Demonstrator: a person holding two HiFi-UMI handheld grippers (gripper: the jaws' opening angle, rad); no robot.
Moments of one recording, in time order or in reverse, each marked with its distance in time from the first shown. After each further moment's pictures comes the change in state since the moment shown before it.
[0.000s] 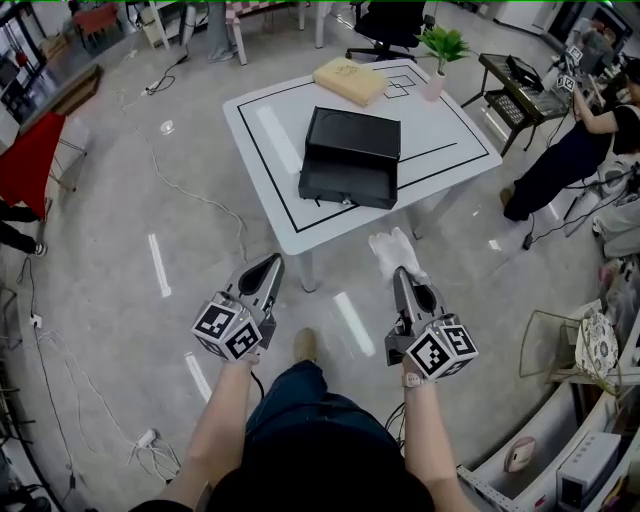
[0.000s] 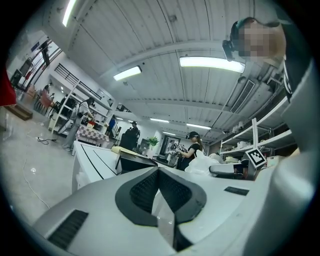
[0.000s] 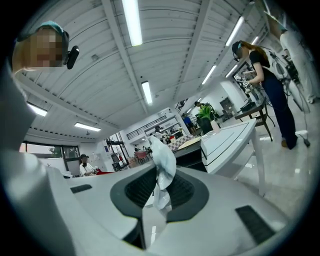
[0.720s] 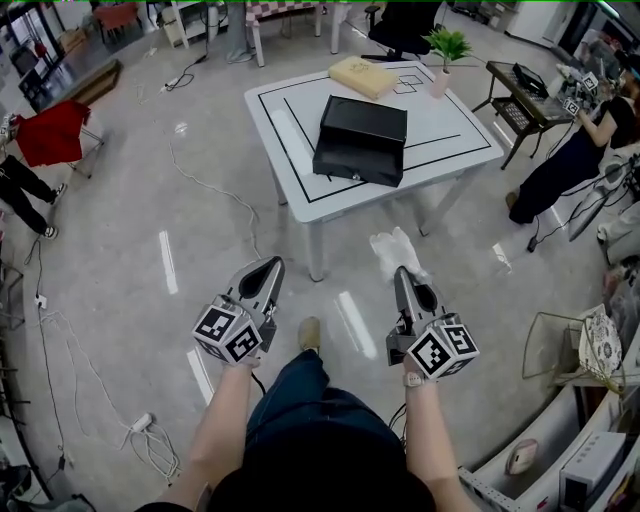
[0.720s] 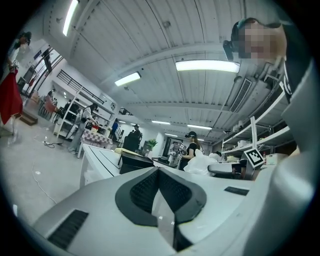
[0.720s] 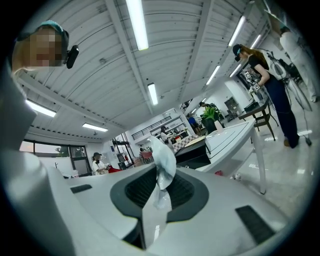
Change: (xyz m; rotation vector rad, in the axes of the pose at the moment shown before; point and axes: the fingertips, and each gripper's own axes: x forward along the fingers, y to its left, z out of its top) left arm -0.097 -0.057 -0.015 0.020 -0.028 0.046; right arm -0.080 0.048 -0.027 -0.012 -0.009 0.061
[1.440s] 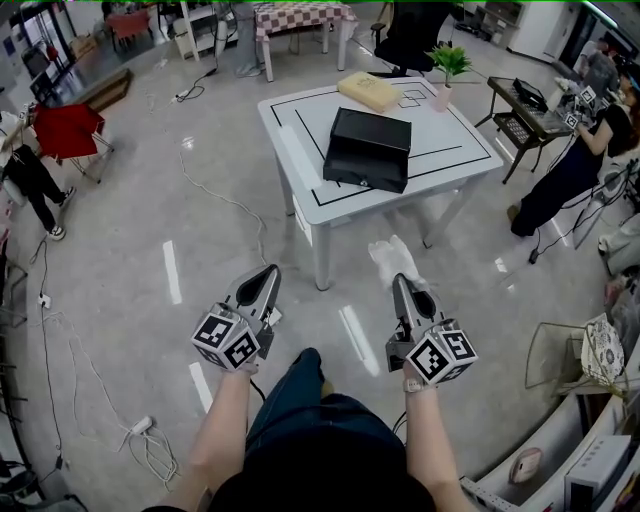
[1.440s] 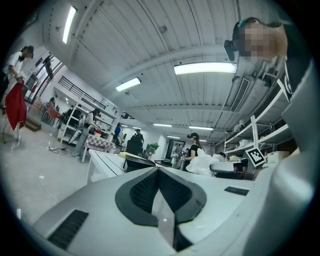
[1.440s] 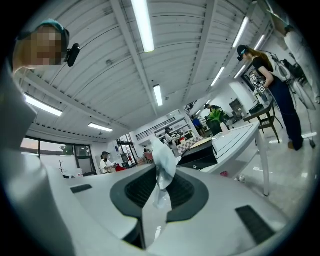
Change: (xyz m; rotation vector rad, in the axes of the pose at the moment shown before) left arm -0.053 -0.010 0.011 0.026 -0.029 0.034; right arm -0.027 0.040 -0.005 -0.026 -0.013 0.042
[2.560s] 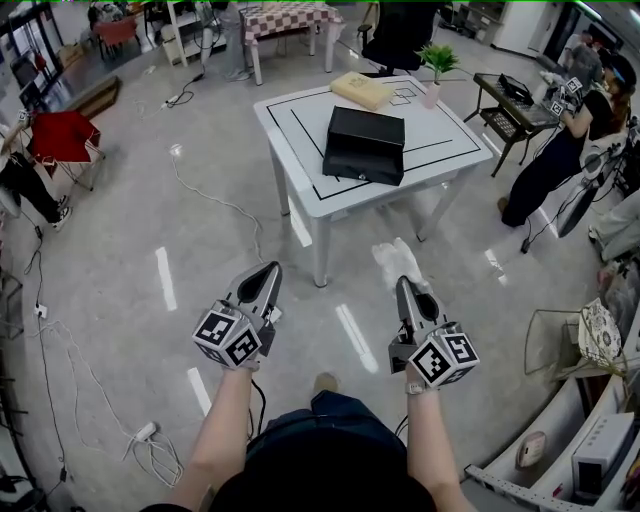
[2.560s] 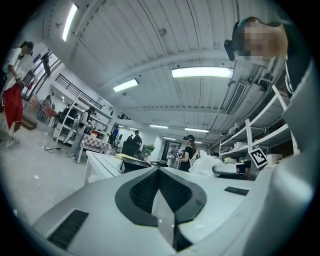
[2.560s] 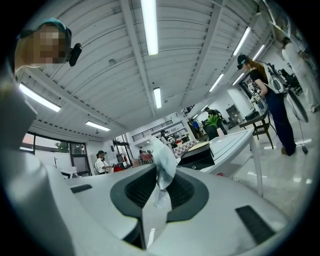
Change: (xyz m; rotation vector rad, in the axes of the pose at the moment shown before) left arm -0.032 -0.001 0.013 -0.001 -0.013 -0.055; right arm -0.031 0.040 -0.006 -0.039 -0.031 -0.059
